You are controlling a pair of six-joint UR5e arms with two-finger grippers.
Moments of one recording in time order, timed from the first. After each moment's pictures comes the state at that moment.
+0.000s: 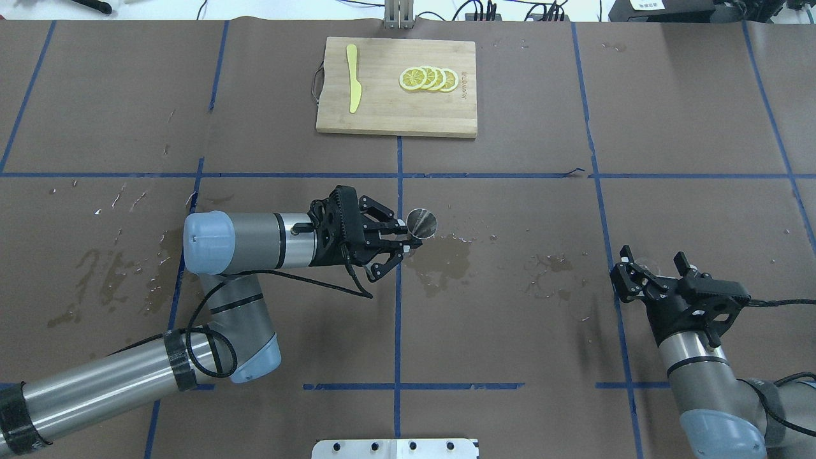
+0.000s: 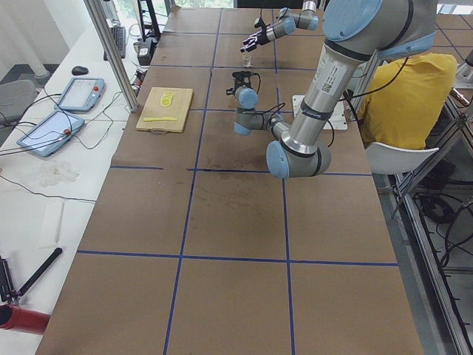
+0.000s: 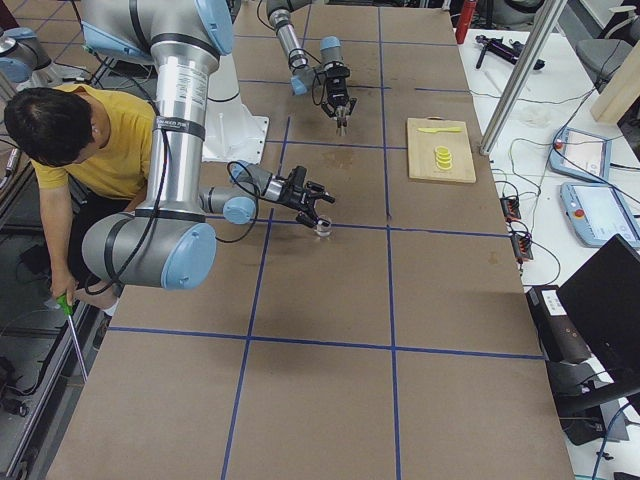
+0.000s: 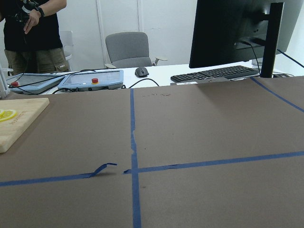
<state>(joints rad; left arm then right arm) -0.46 -2.20 -1.29 -3.08 -1.80 -0.16 0.09 -1.79 1.91 -1.03 0.48 1.71</state>
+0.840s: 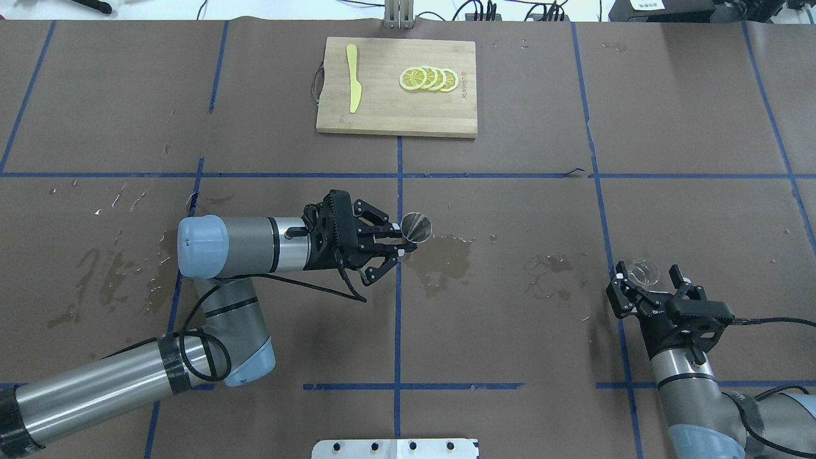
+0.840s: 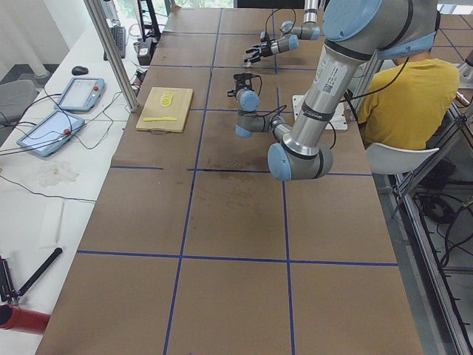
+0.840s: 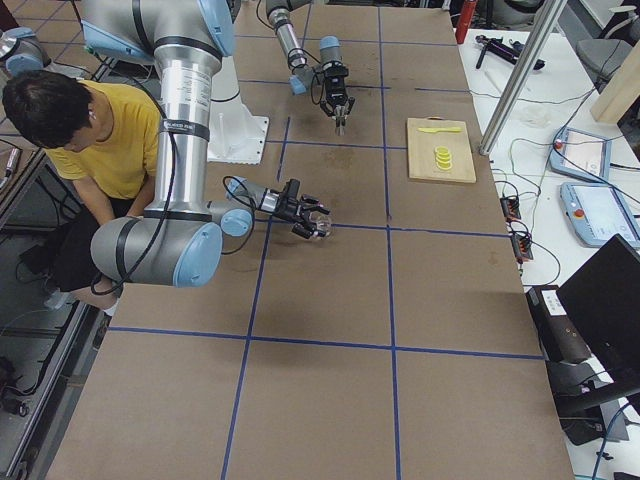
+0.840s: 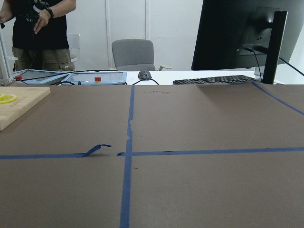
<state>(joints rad) -0.46 -2.18 -1.30 -3.09 -1.80 -0.16 0.05 -1.75 1.79 -1.03 0.41 1.73</state>
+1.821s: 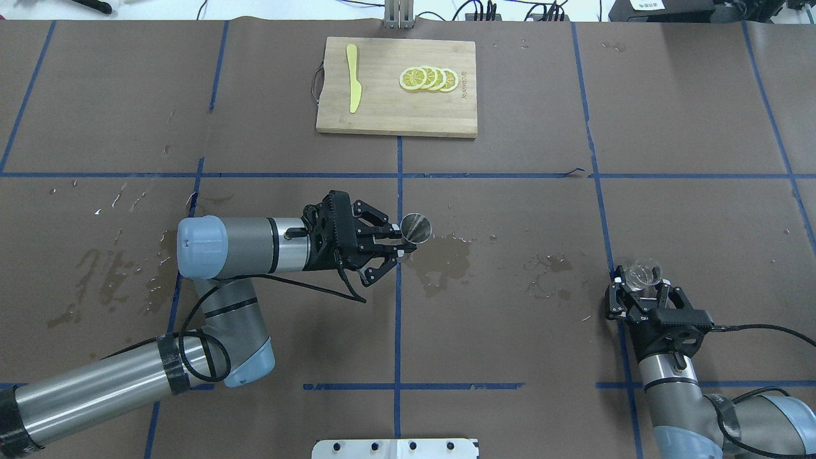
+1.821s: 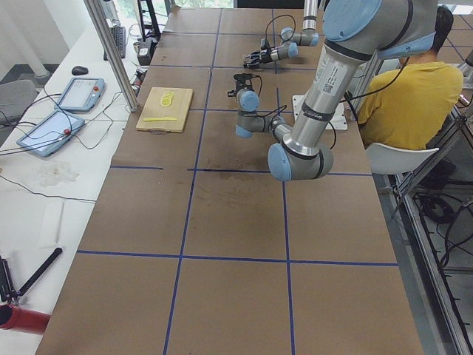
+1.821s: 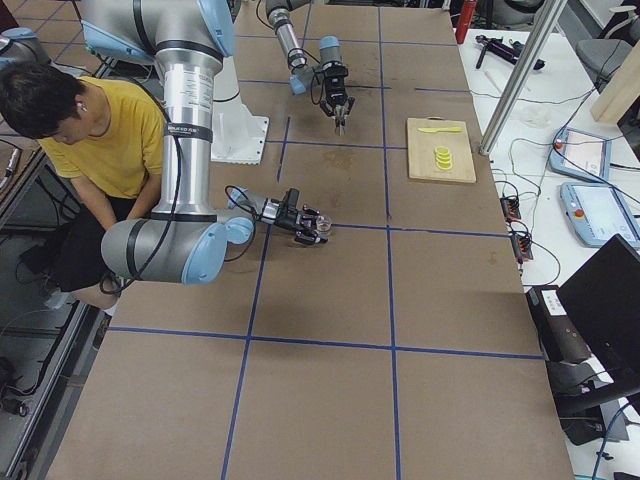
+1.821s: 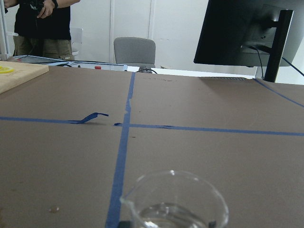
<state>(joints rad) -0.46 -2.18 -1.30 -3.09 -1.80 -0.16 0.04 -1.71 1.68 -1.03 0.39 1.73</state>
